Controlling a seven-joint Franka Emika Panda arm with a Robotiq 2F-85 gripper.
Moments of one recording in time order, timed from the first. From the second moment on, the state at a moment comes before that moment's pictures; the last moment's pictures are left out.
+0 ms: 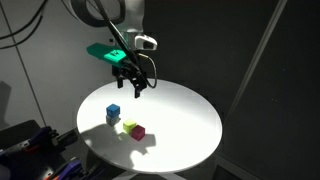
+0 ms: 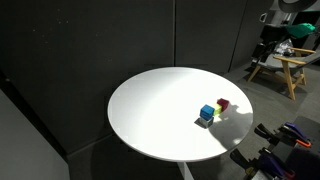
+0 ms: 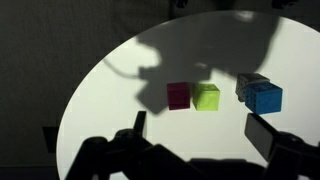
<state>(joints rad) -0.12 -0.28 -0.25 -2.53 -0.05 2.28 -0.30</state>
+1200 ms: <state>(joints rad) -0.12 -0.22 -0.24 -2.53 -0.05 2.29 -0.30</state>
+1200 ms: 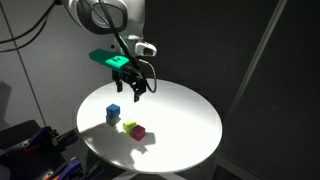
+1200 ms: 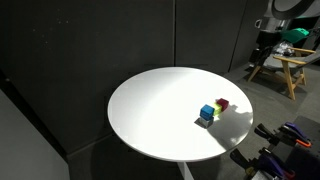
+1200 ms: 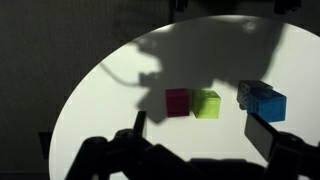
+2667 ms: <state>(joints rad) -0.12 0.06 -0.19 -2.48 -0.04 2.54 -0.30</state>
